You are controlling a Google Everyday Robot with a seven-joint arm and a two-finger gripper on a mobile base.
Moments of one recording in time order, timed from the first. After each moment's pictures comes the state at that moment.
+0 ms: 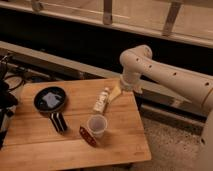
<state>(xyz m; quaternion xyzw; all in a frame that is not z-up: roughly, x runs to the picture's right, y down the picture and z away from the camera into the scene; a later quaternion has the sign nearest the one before) 0.106 0.045 0.749 -0.30 0.16 0.54 0.77</state>
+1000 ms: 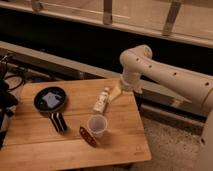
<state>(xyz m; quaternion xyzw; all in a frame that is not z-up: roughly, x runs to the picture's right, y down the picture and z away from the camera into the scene) 0.106 0.045 0.749 -0.30 0.16 0.54 0.77</state>
